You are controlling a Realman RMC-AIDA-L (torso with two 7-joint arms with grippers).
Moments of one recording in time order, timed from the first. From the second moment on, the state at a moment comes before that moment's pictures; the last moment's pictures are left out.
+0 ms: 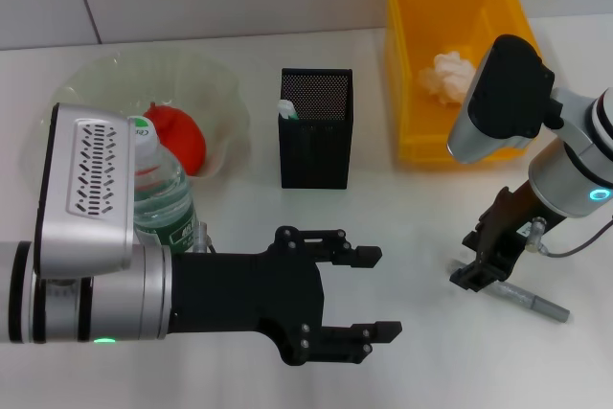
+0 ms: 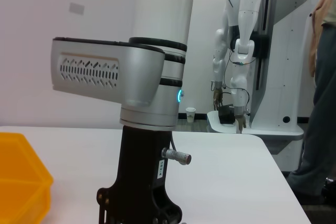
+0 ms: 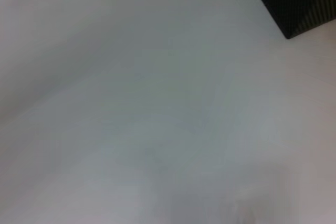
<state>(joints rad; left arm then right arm) -0.28 -2.07 1.65 1.12 1.52 1.34 -1.40 0.56 2.08 -1.41 -1.27 -2.64 -1.56 2.29</state>
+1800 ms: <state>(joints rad) -0.29 -2.07 1.65 1.11 1.52 1.34 -1.40 0.57 2.08 -1.45 -1.24 -2.64 -1.53 2.30</state>
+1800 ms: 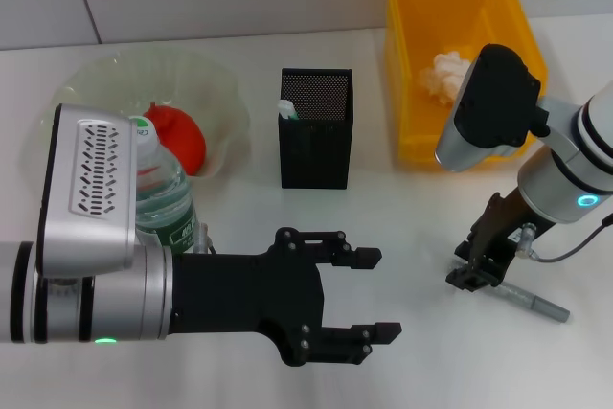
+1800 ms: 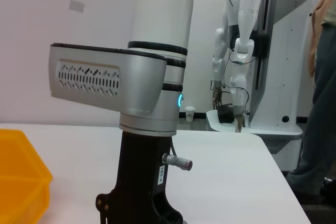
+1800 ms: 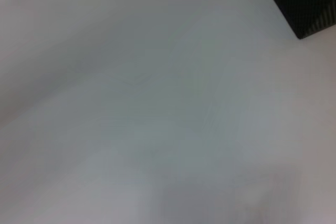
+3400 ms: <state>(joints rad) -0.29 -2.07 1.65 1.11 1.52 1.34 -1.40 0.53 2.08 -1.44 -1.41 -2.64 -1.53 2.34</state>
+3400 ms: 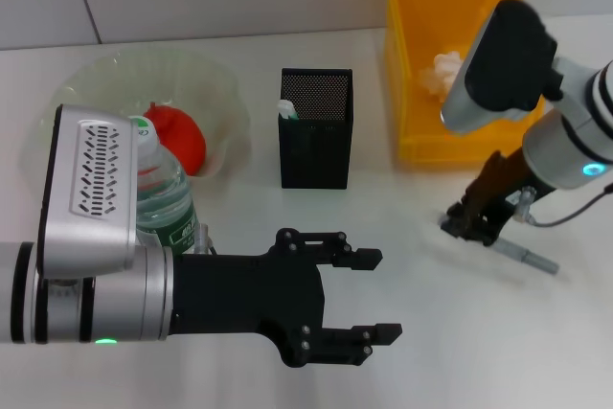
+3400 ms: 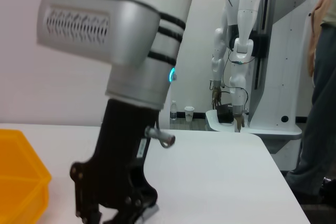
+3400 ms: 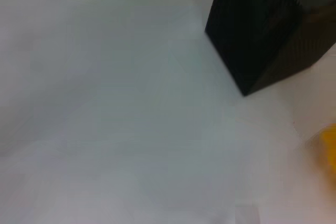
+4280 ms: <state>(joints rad) -0.30 -2.07 1.65 1.08 1.51 1.34 -1.38 0.53 2.09 -1.44 -1.73 -2.59 -1.39 2.37</state>
